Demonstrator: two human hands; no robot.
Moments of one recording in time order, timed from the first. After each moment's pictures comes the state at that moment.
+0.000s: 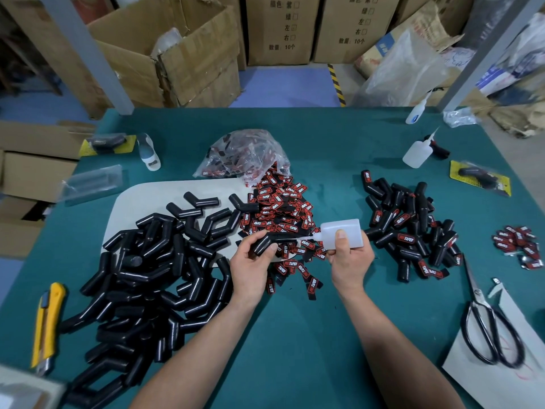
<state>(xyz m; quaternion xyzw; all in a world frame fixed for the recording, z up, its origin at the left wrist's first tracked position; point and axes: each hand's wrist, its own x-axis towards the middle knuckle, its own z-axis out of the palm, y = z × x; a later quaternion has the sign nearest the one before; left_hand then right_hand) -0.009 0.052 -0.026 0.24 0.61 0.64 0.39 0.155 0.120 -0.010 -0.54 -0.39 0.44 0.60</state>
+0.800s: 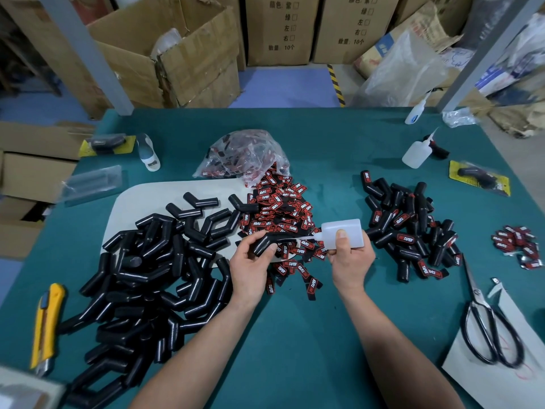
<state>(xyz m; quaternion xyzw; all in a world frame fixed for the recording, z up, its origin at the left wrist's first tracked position) -0.007 0.050 -0.018 0.25 0.62 0.64 0.38 0.157 0.121 -0.009 -0.54 -0.40 0.42 0.61</state>
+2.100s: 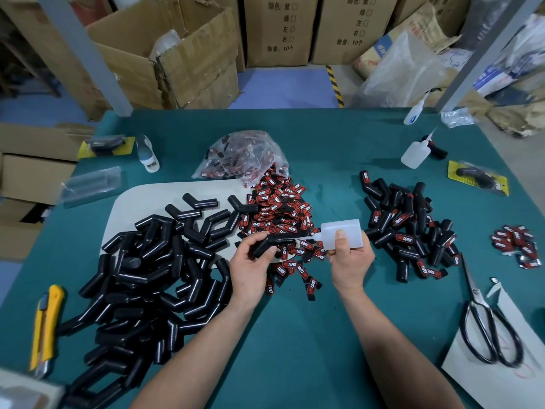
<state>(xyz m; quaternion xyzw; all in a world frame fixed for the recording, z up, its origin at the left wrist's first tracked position) -0.007 0.051 -0.021 0.25 0.61 0.65 0.39 0.159 0.122 -0.015 -0.56 -0.40 0.41 0.59</state>
